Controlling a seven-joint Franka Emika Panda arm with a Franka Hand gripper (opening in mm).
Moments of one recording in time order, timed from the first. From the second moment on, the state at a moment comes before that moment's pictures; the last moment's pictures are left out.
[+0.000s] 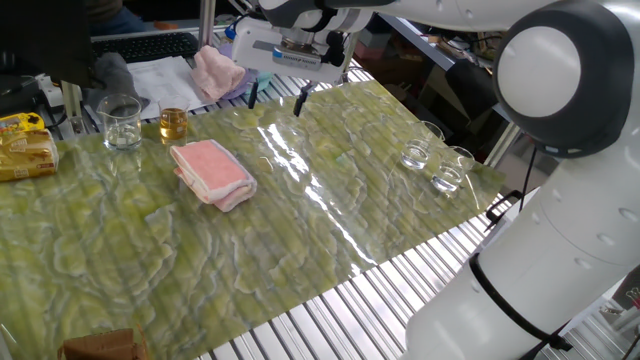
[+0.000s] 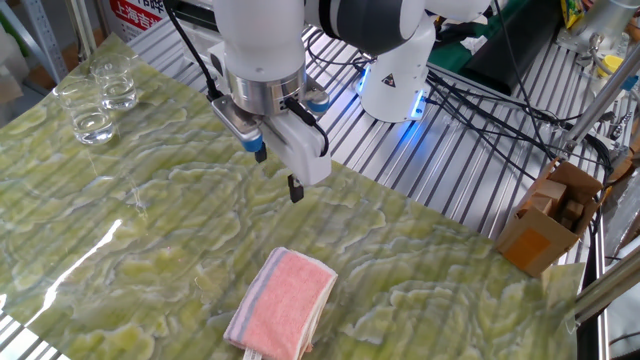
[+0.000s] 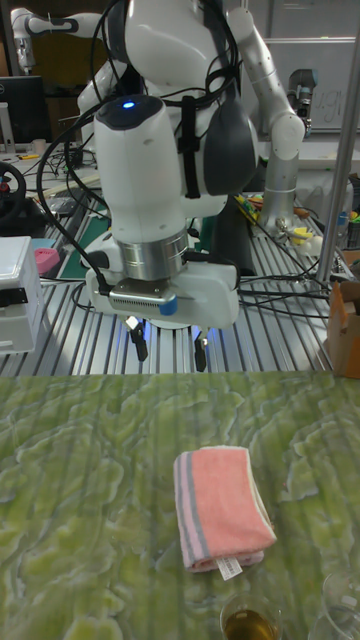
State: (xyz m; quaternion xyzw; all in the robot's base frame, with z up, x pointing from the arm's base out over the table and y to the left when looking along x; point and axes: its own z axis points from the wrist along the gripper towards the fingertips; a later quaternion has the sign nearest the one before) arm 0.541 -0.004 0.307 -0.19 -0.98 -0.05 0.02
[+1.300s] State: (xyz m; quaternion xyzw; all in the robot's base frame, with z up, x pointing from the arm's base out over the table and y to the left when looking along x) arm 0.565 0.011 0.270 -0.18 -0.98 -0.04 -0.01
